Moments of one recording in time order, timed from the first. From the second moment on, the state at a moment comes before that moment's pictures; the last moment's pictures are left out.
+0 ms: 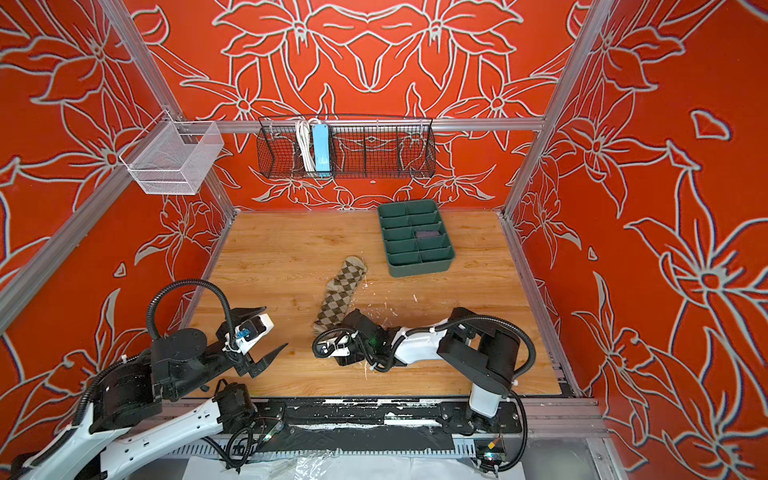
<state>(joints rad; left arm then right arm) -0.93 0.37 0.88 -0.96 -0.27 0.33 1.09 1.75 0.75 0.33 -0.08 -0.75</state>
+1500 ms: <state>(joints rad) -0.96 0.67 0.83 -0.91 -0.07 0.54 0.76 1.96 1.15 -0.54 -0.76 -0.22</state>
